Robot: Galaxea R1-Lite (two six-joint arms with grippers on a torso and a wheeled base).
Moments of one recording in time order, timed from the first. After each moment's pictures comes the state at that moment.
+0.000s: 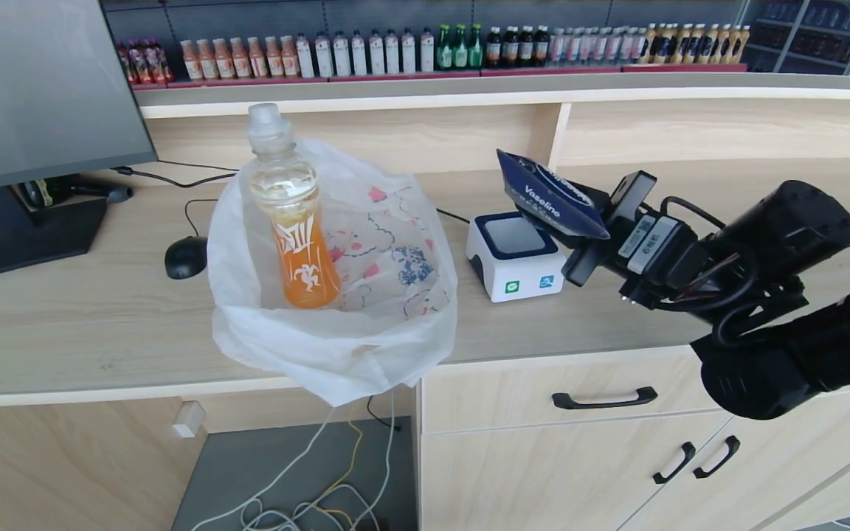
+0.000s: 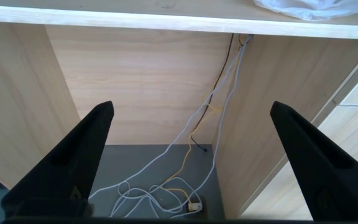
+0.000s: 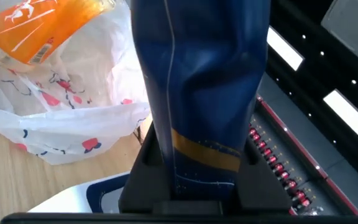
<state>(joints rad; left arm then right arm) 0.00 0.00 0.00 0.00 0.00 0.00 0.37 1.95 -0.93 -1.57 0.70 -0.87</state>
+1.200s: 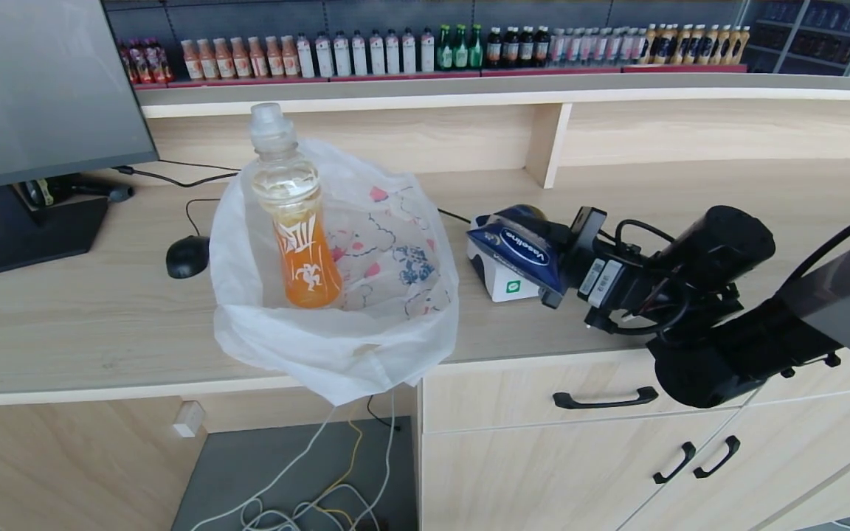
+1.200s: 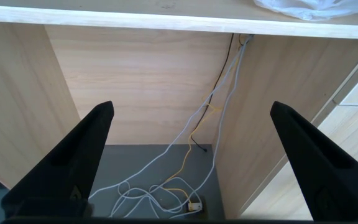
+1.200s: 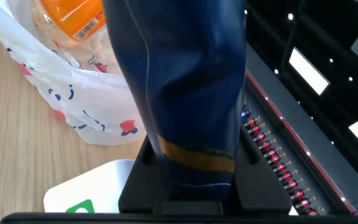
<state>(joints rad) 0.00 0.00 0.00 0.00 0.00 0.00 0.34 2.11 -1.03 -1.57 0.85 -0.92</state>
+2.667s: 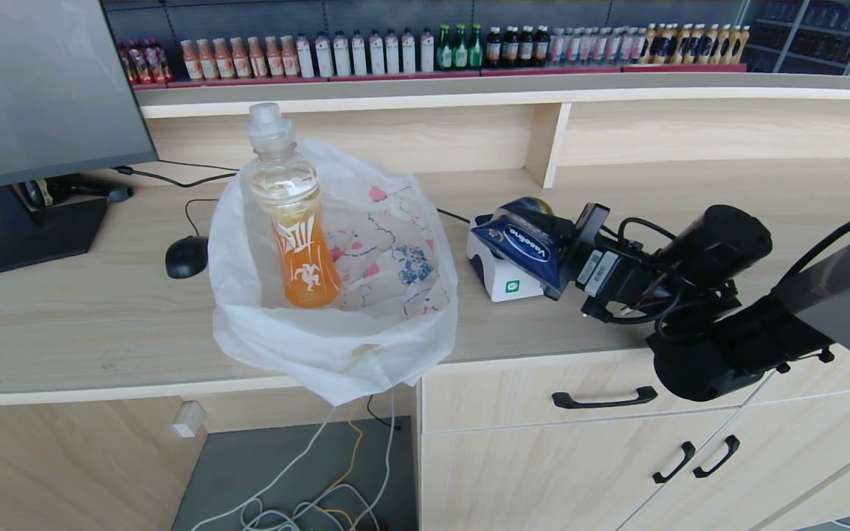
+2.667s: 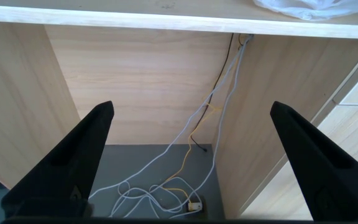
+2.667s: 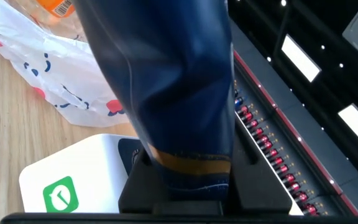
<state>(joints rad) 0.00 0.00 0.00 0.00 0.00 0.00 0.32 2.13 -1.06 -1.57 0.81 -0.92</state>
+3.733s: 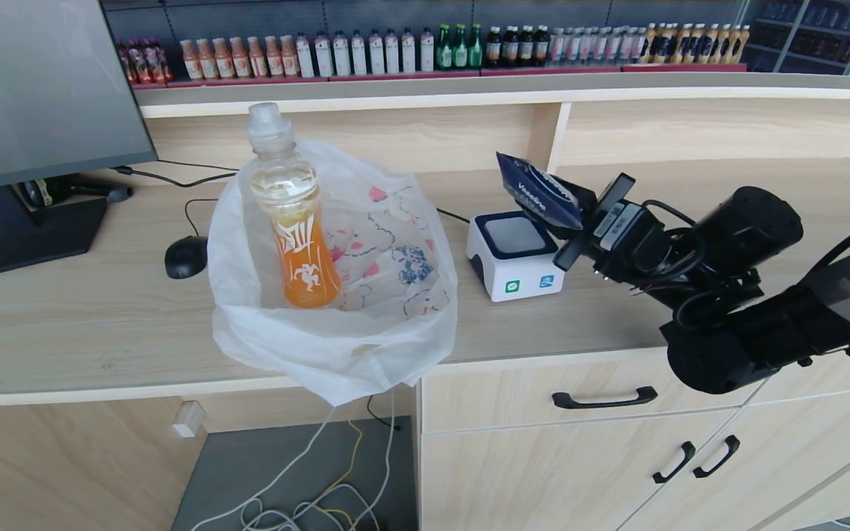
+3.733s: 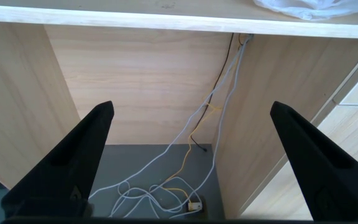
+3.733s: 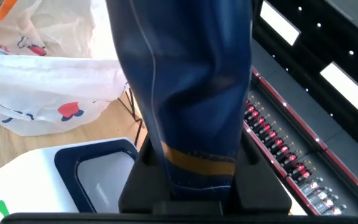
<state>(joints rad) 0.00 0.00 0.00 0.00 0.00 0.00 0.32 2.07 -1.06 -1.57 0.65 -0.79</state>
